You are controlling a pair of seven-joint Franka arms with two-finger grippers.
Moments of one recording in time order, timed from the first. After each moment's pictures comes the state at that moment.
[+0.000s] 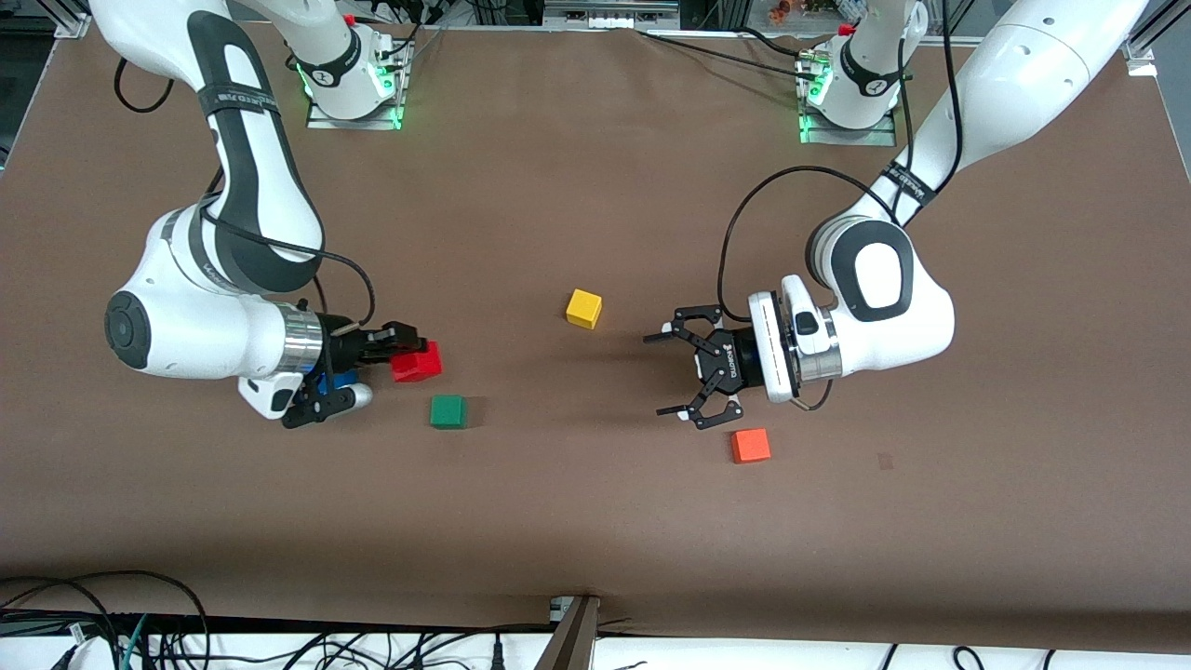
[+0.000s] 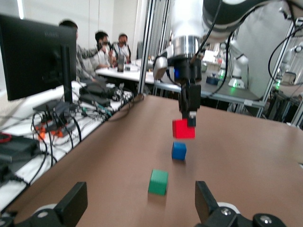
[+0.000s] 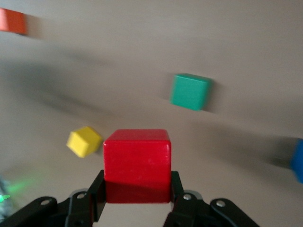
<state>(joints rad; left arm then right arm) 0.25 0.72 -0.78 -1.60 -1.15 2.44 1.86 0.38 0.54 -0.22 -1.45 0.50 1.81 -0.22</state>
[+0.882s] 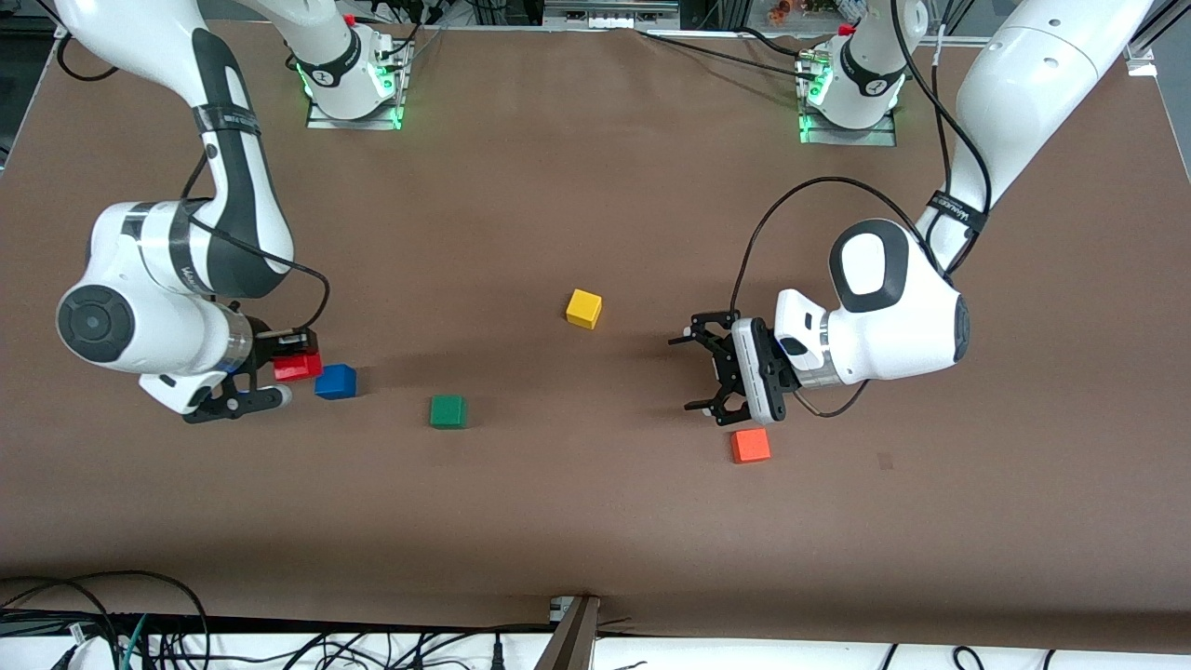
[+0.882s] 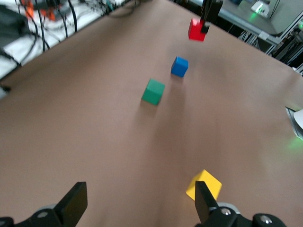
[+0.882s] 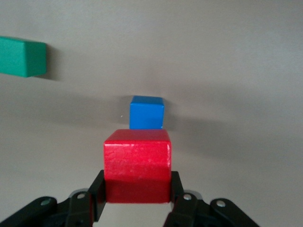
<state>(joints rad) 0.25 0.70 -0.75 -1.59 -0.48 2.34 1.11 0.38 0.48 -0.33 -1.61 0.14 1.89 -0.17</state>
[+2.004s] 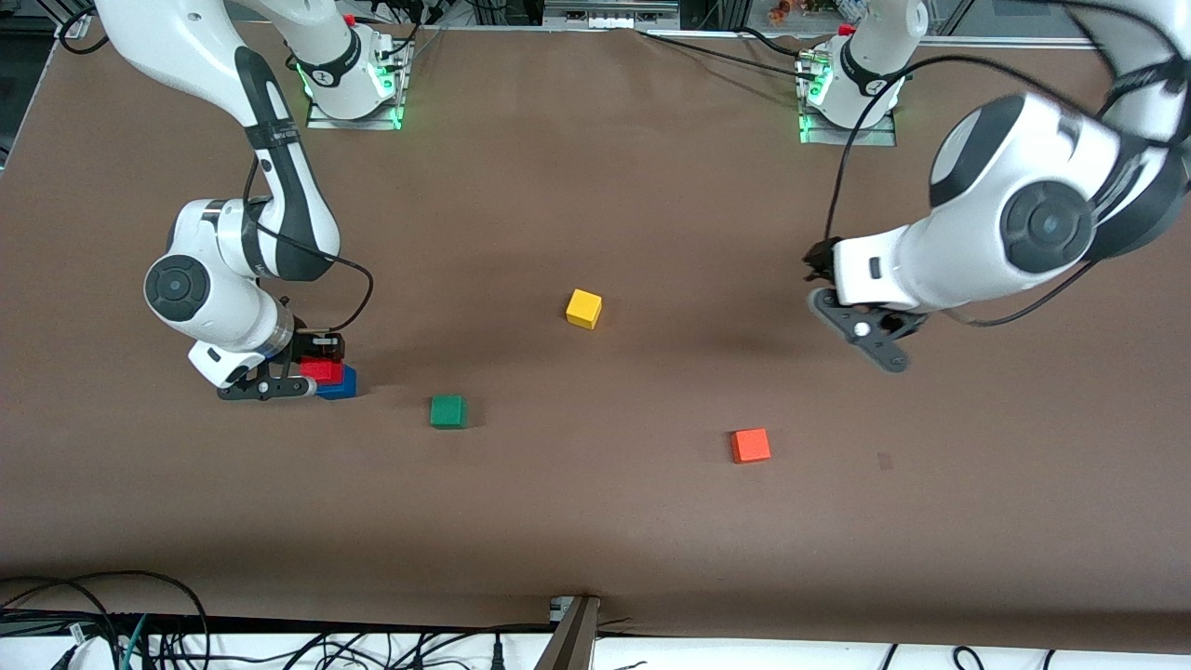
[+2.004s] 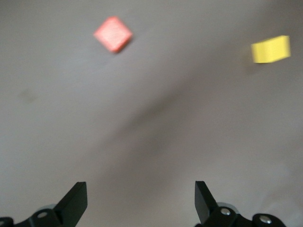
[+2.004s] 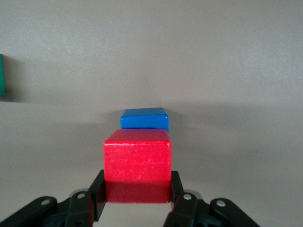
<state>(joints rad) 0.29 0.39 -0.71 -1.44 0.20 1.56 0.19 0.44 0.45 -0.33 -1.91 0.14 2.28 -0.04</state>
